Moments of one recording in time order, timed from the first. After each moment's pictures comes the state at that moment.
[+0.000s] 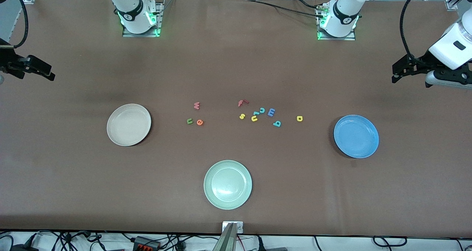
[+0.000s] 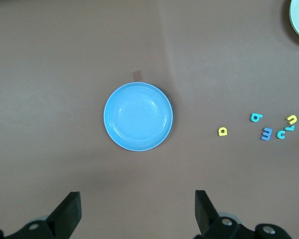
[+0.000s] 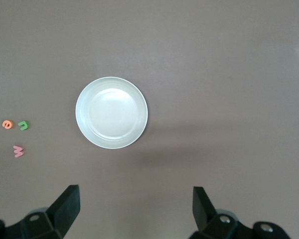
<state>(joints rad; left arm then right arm) -0.06 -0.05 0.02 -1.71 0.01 1.70 0.10 -0.07 -0.05 -0.03 -1.74 0.00 1.69 -0.04</state>
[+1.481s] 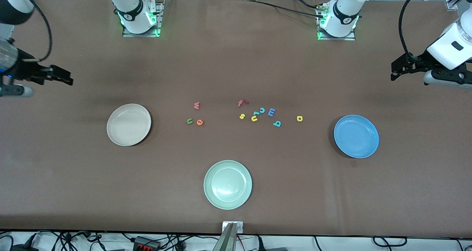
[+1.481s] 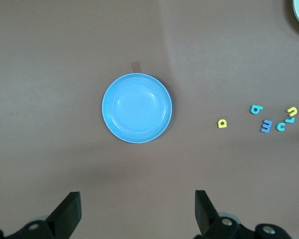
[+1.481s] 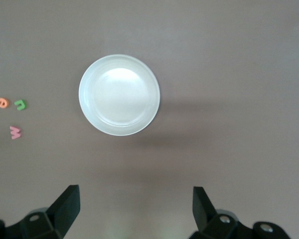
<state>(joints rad) -0.06 -0.05 0.02 -1.71 0.01 1.66 0.10 -0.01 0.05 -0.02 -1.76 0.00 1.66 -0.05</state>
